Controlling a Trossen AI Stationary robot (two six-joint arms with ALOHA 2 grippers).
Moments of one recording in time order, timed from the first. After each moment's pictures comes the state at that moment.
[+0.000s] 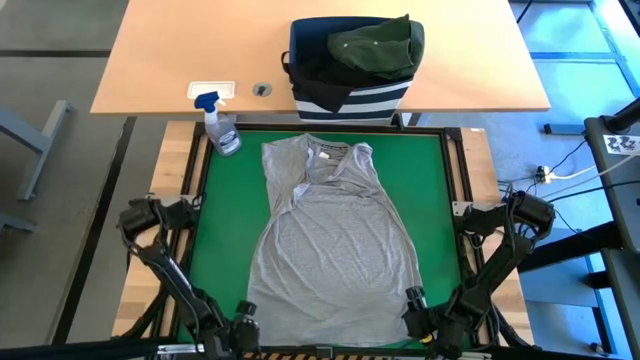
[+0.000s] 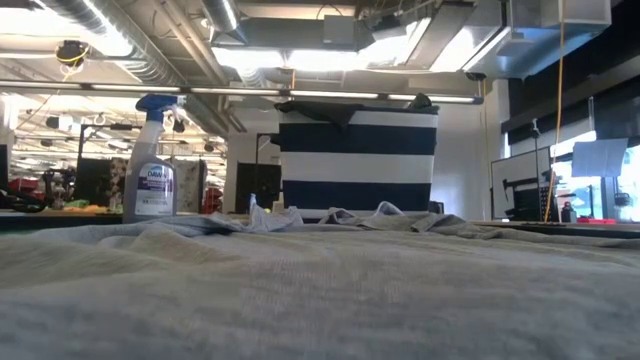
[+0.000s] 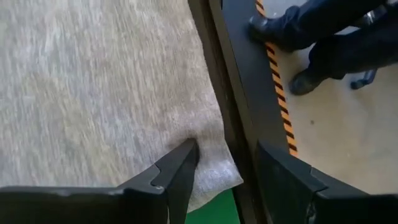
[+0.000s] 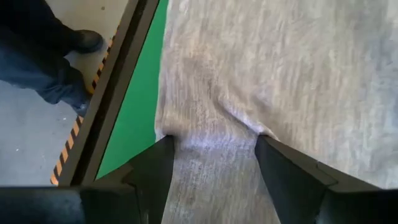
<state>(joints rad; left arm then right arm) -1.01 1.96 1.12 -0.29 -0.21 -0.80 1.10 1.75 0.89 -0.26 0.30 0.75</state>
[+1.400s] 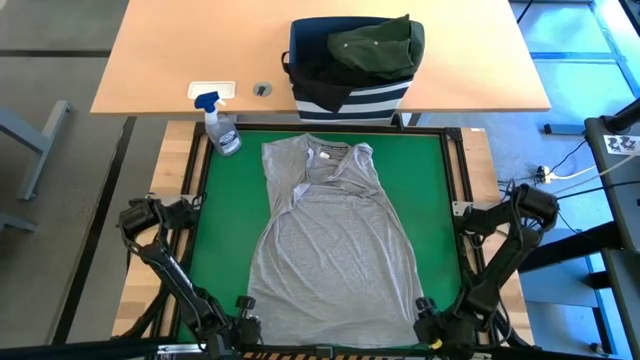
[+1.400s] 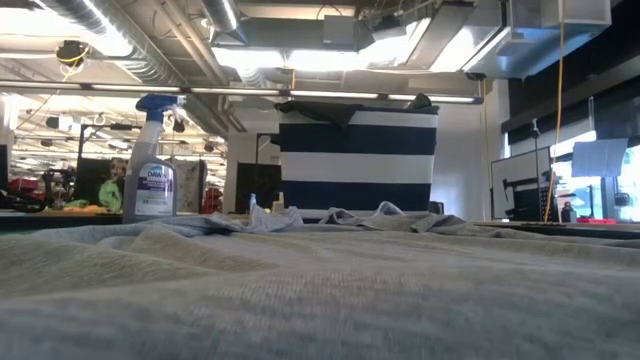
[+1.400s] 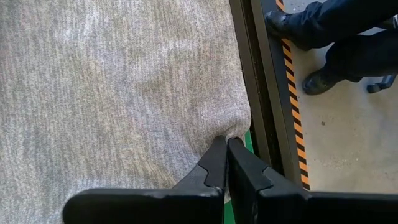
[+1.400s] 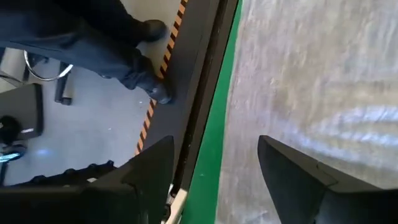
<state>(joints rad) -1.01 1.97 1.13 -0.39 -0.20 -0.86 1.14 1.67 0.88 -0.21 0.07 0.90</state>
